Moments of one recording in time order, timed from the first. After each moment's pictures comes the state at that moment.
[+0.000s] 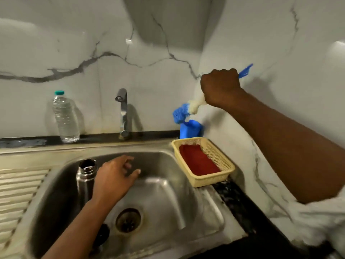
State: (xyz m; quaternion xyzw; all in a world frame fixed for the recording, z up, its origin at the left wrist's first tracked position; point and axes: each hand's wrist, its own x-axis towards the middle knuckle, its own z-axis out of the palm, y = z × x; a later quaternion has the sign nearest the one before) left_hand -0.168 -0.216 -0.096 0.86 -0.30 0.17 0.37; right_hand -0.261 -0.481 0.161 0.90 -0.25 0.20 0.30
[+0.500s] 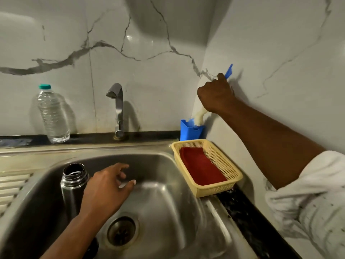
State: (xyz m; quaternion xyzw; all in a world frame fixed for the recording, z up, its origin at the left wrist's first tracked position) left_hand -0.160 -0.223 -0.112 0.87 -0.29 0.14 0.37; right_hand -0.196 -0.544 0.119 0.89 -0.20 0.12 0.40
